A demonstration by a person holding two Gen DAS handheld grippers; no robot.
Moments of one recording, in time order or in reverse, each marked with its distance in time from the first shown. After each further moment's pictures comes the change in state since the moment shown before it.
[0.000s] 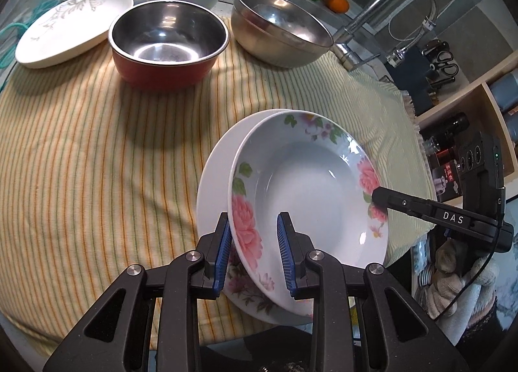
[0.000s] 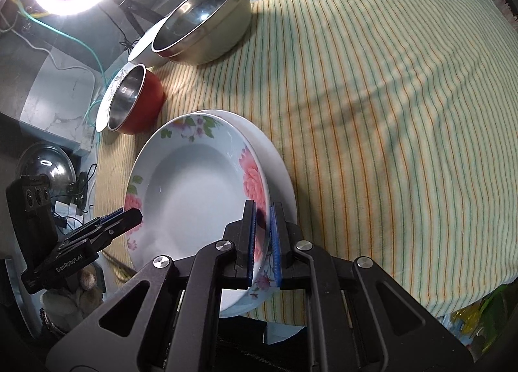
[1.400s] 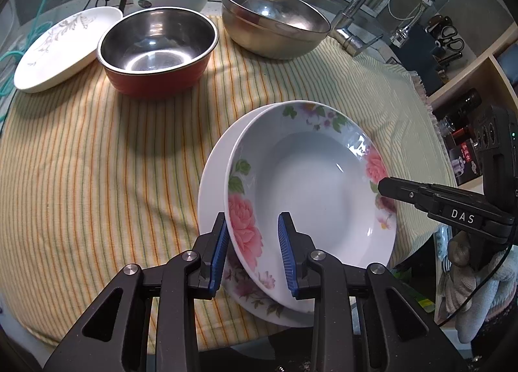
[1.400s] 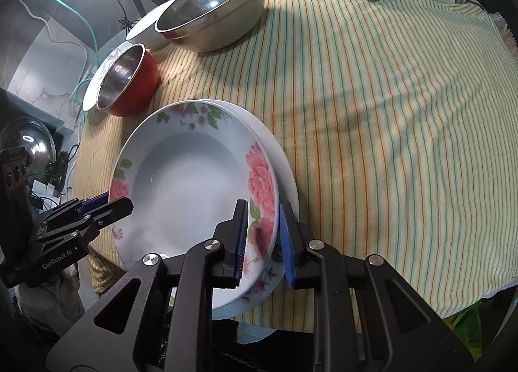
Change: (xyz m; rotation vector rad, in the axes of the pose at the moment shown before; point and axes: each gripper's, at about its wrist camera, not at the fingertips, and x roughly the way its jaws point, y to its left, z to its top) left arm 0.010 -0.014 0.004 0.095 0.020 0.093; right arm 0.008 0.016 -0.001 -0.107 0.011 -0.096
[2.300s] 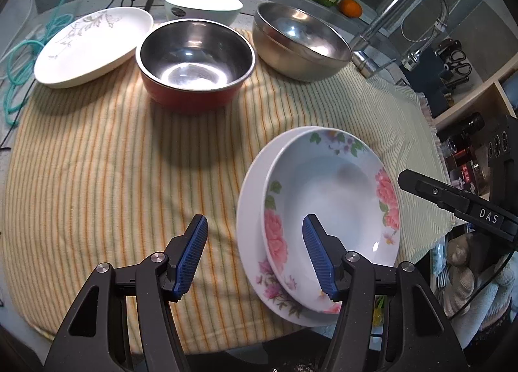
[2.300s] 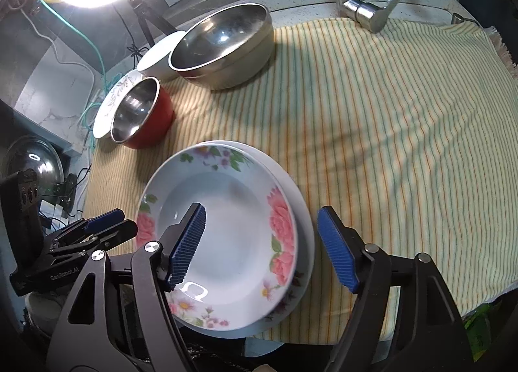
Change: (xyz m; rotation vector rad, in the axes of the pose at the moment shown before) left arm -0.022 0.031 0.006 -0.075 -0.043 0.000; right arm -0.020 0.015 0.019 0.016 -0.104 0.019
